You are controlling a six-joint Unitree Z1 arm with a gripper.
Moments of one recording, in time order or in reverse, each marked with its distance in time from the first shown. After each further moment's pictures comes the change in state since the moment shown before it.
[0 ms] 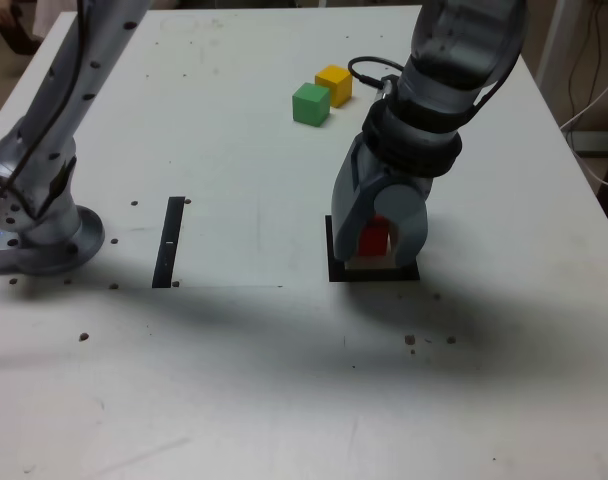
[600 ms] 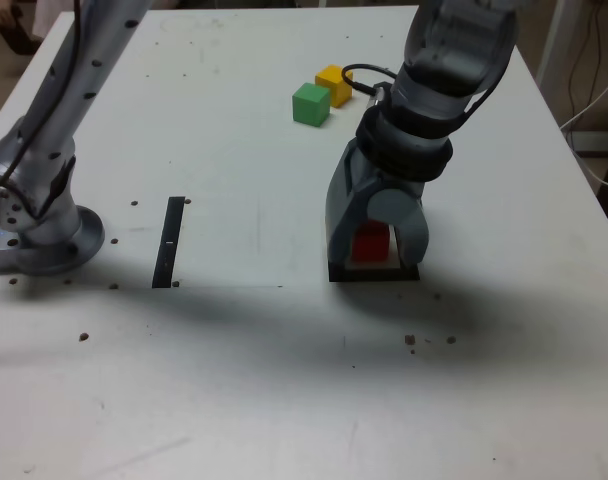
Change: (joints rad) arm 0.022 -0.001 0.056 -0.031 -0.010 0.009
